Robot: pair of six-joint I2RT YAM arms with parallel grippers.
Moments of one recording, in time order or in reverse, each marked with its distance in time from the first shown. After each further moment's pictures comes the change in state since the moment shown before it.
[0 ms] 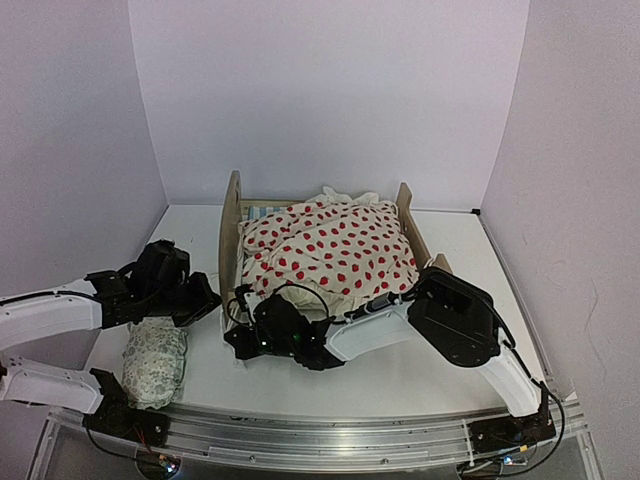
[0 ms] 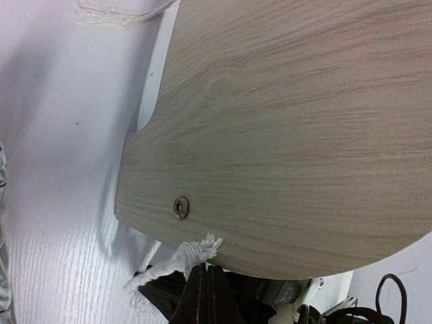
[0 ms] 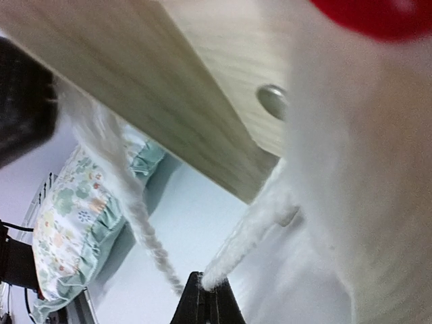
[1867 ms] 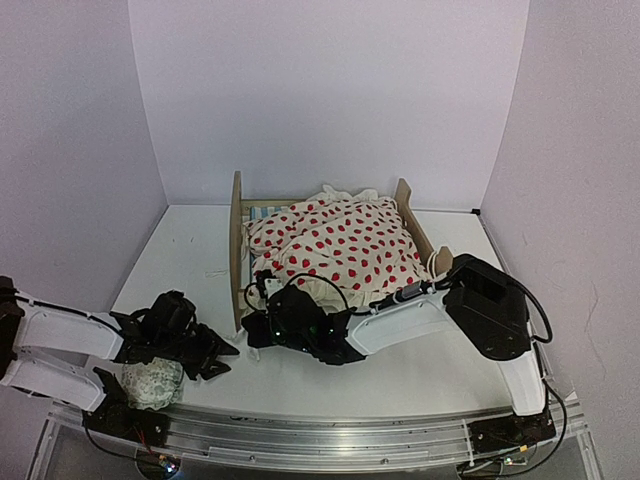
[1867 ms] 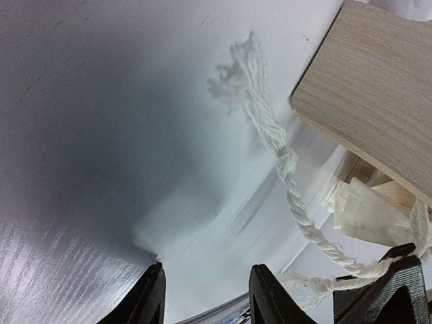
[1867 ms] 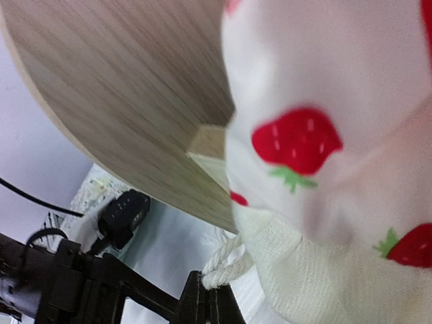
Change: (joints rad) left arm -0.019 0.103 -0.364 0.370 0.317 -0.533; right arm -0.001 -0.194 -0.147 -0.046 0.177 0.063
